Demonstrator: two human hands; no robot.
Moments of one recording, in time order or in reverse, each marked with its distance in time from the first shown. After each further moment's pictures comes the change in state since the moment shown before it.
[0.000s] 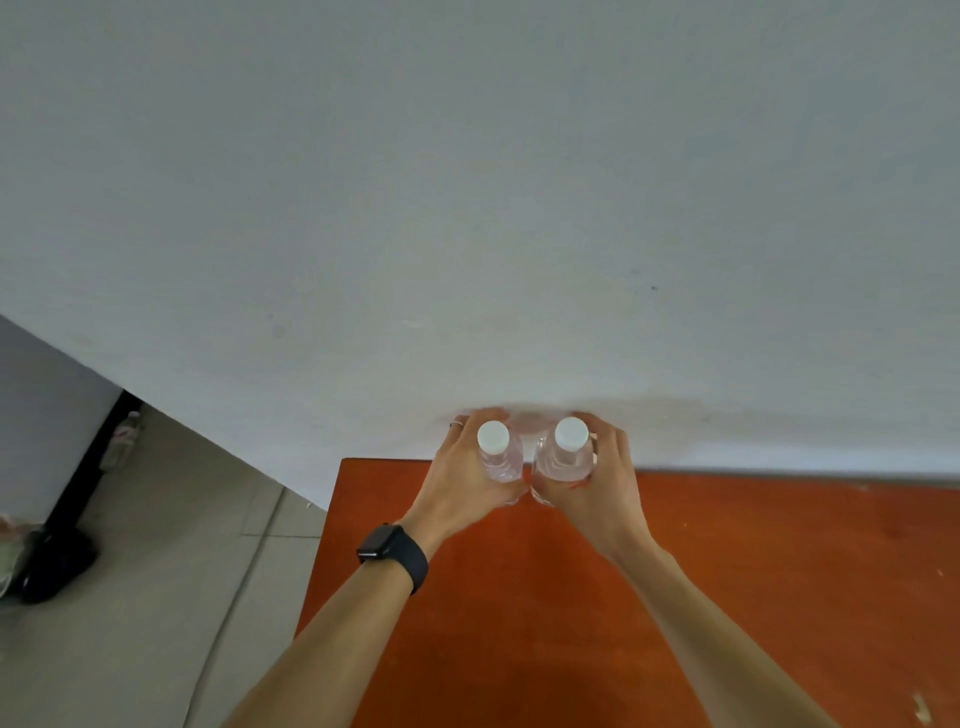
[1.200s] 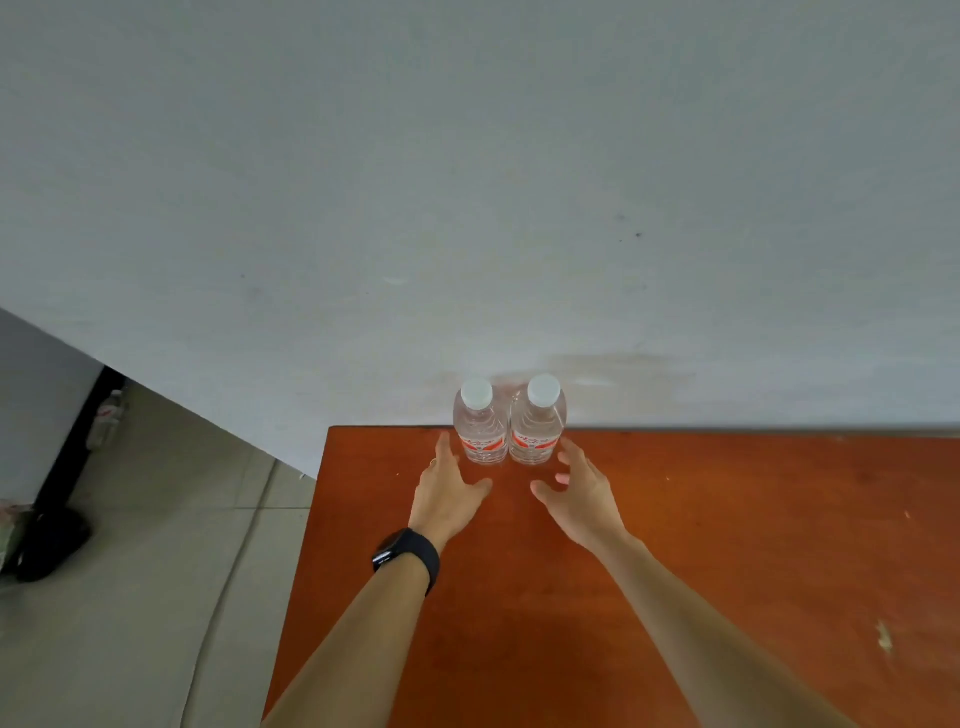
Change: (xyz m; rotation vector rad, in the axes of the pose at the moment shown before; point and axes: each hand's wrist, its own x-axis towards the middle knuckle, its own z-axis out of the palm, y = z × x) left_hand -0.030 -0.050 0.043 0.066 -0.076 -0.440; right_hand -0.023 0.063 0.027 -0.199 -0.231 0.326
